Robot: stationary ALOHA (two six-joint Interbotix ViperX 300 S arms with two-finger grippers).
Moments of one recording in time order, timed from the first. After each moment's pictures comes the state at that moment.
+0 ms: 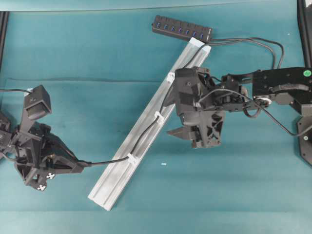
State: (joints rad) left arm -0.26 -0.58 1.03 0.02 0.08 -0.89; right arm -0.06 -0.14 0.54 0.17 0.38 -0.32
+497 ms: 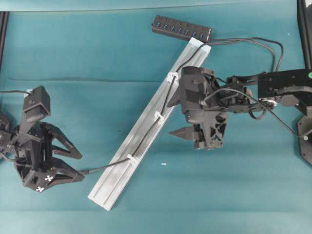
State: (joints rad) left arm -0.26 -0.58 1.03 0.02 0.07 -0.84; right arm -0.06 -0.17 0.58 0.17 0.36 -0.27
